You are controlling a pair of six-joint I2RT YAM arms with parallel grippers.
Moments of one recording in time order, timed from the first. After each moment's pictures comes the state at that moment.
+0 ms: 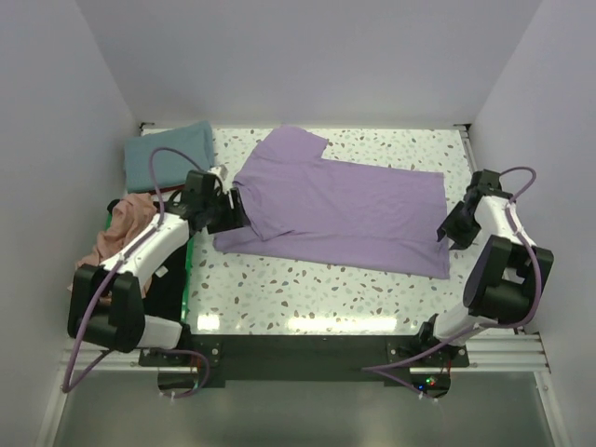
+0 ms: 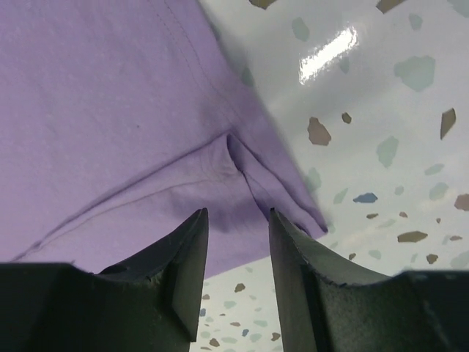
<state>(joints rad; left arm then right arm) -0.23 1.36 0.89 -0.43 0.17 -0.44 -0.33 1.54 1.06 -0.80 0.05 0.39</state>
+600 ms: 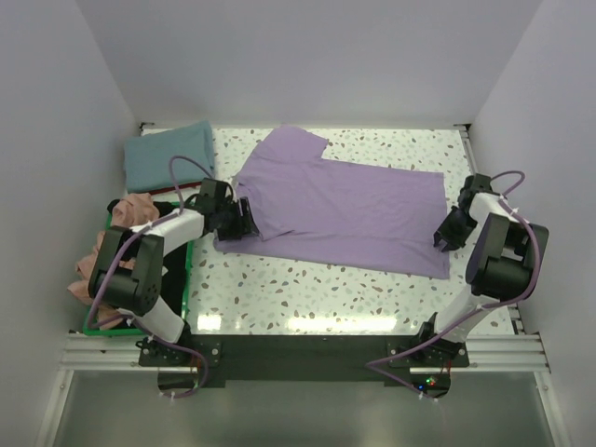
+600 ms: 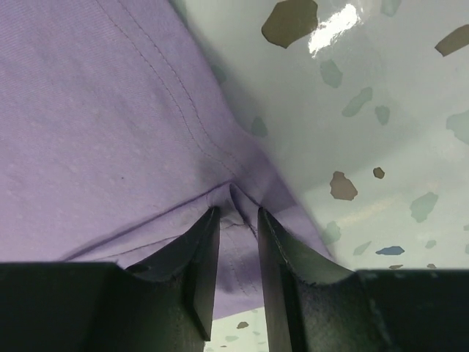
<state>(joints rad) -0.25 1.62 0.85 -0.22 0.23 -0.46 -0.33 1.72 1.07 -0.70 0.03 0.38</state>
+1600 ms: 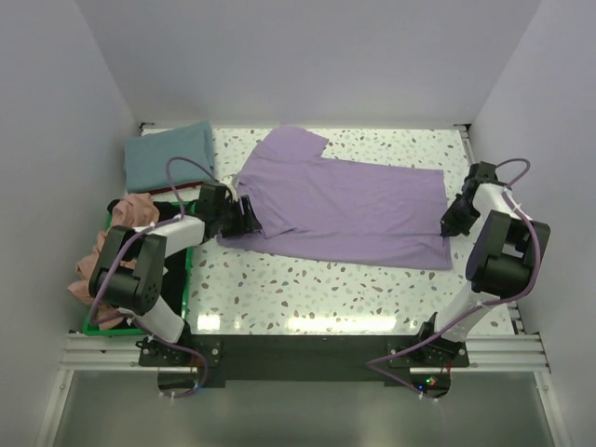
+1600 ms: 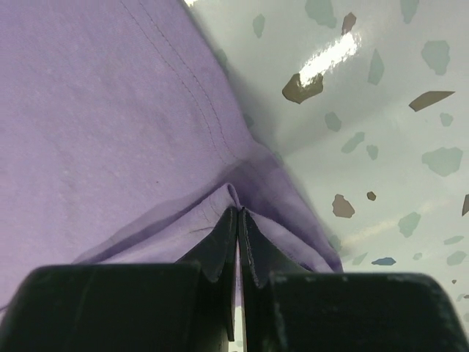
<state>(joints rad) -0.25 1.63 0.77 0.00 0.24 -0.46 -0.33 1.75 1.18 -0.72 0.04 0.38</state>
